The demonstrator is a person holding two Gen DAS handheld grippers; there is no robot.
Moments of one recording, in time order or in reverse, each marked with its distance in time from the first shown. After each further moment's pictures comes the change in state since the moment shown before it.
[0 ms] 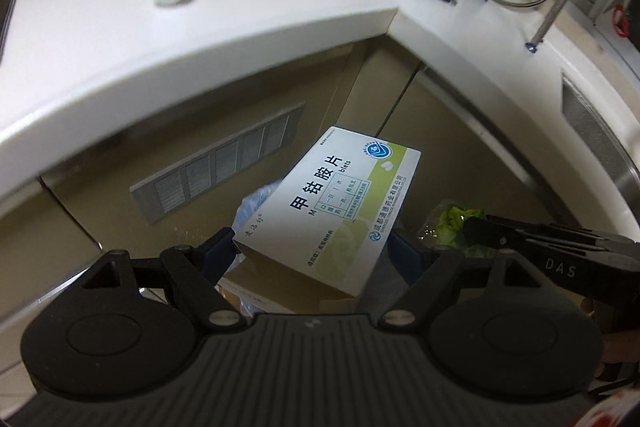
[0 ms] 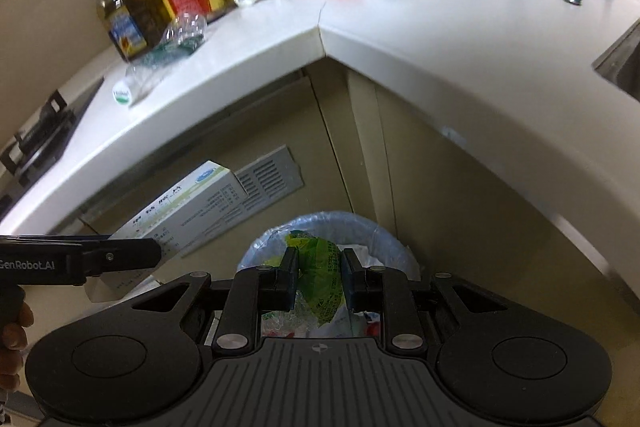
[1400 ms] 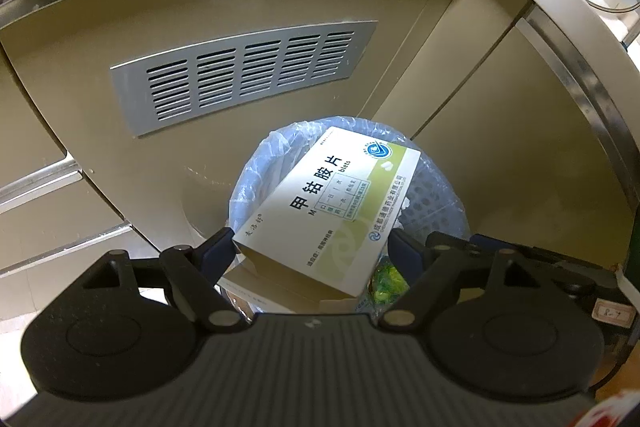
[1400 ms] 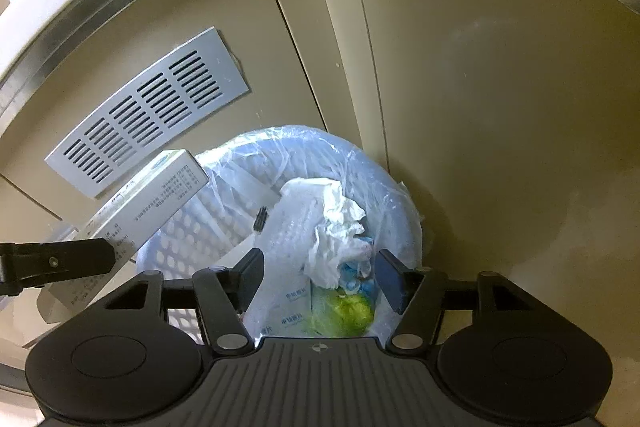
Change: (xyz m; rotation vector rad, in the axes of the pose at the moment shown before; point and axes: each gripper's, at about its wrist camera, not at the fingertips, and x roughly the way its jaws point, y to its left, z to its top) left arm 0.093 0.011 -0.036 -0.198 0.068 0.104; right arm 0.138 -0.054 -0.040 0.001 0.169 -0.011
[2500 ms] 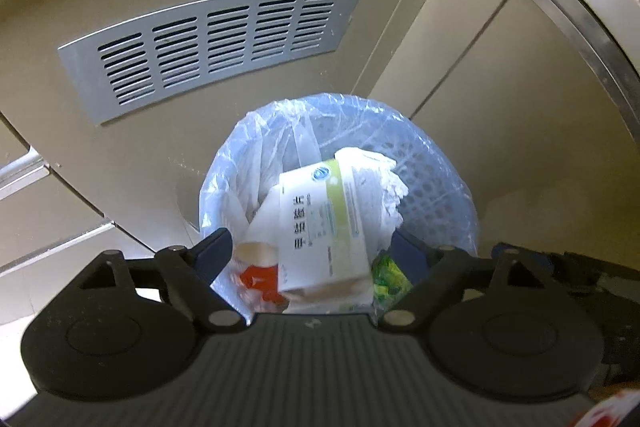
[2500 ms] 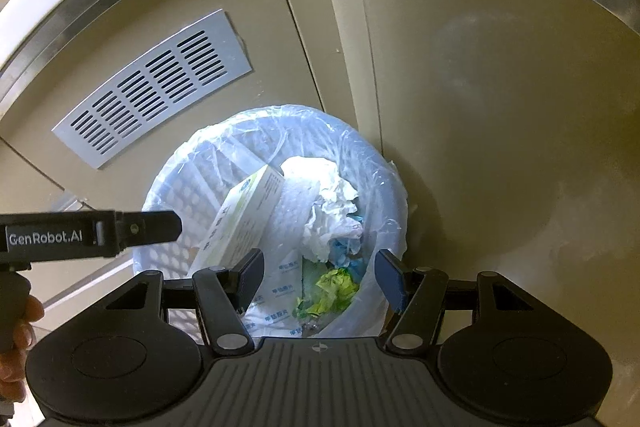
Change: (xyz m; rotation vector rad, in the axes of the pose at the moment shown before) left arm 0.035 -0.012 -0.008 0.035 0.035 0.009; right arm -0.017 0.005 -0.006 -0.054 0.027 -0.009
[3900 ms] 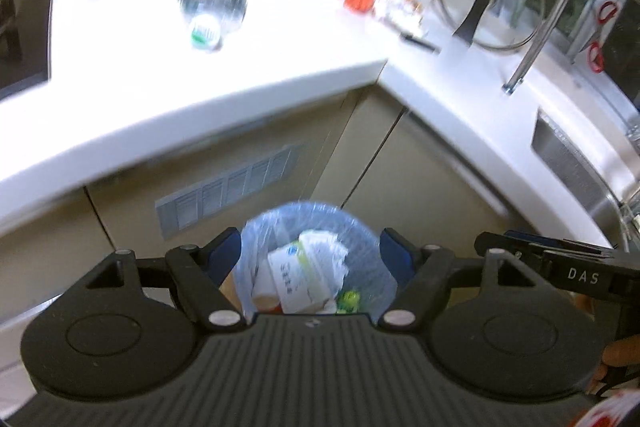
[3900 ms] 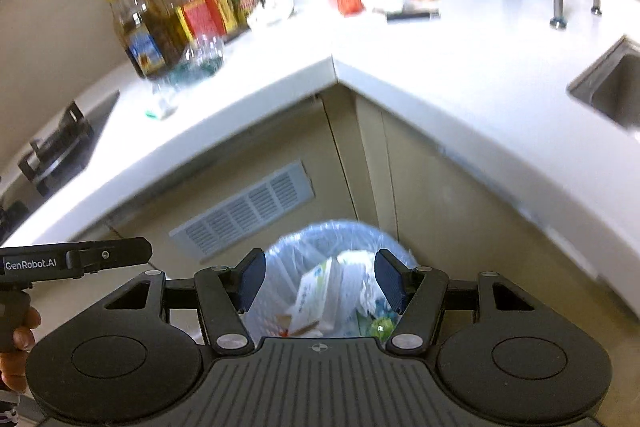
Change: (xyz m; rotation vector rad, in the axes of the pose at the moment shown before) left arm -0.195 0.031 0.023 0.149 -0.250 -0.172; right arm -0.186 0.074 0.010 0.061 -0.301 0.000
